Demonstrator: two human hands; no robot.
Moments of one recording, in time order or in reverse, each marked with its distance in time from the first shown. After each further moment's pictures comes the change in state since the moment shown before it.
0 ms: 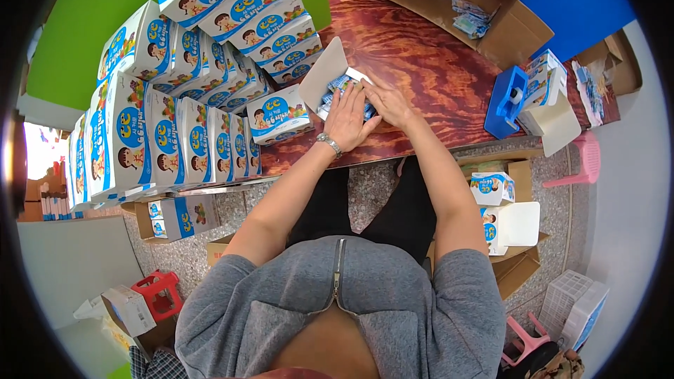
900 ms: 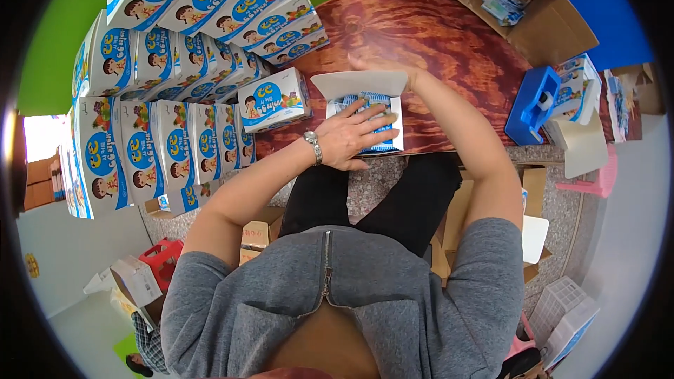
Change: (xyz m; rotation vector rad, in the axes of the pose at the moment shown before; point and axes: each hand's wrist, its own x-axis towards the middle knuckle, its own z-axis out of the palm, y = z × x) left_hand -0.008 -0.001 -0.031 0.039 -0.483 0.540; right_hand 0.088 0.021 -0.010 0.360 -0.851 0.008
